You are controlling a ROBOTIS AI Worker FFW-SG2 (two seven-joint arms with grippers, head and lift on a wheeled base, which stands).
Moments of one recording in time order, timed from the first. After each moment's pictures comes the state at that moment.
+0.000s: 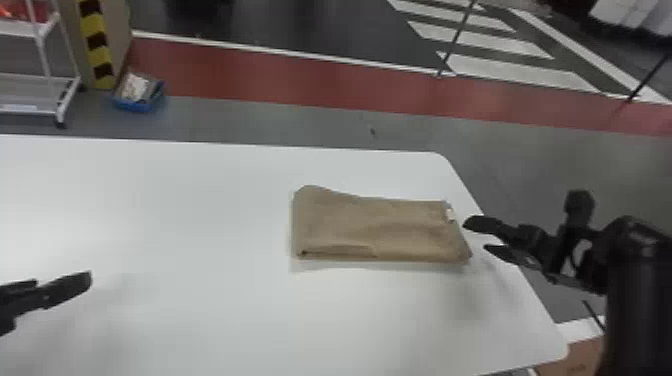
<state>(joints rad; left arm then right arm) 0.09 0.07 0.27 -1.92 0.17 1.06 -0.53 -0.41 -0.43 -0.65 -1.18 -0.07 1.21 0.73</state>
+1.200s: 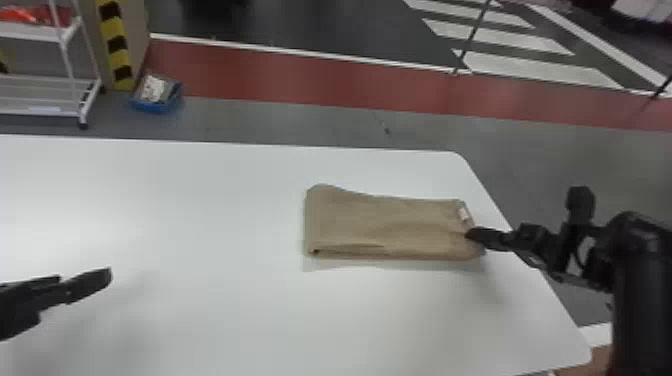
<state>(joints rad) 0.09 0.08 0.28 -1.92 0.17 1.06 -0.54 -0.42 -0.41 -0.60 -1.17 -0.04 1.21 0.76</state>
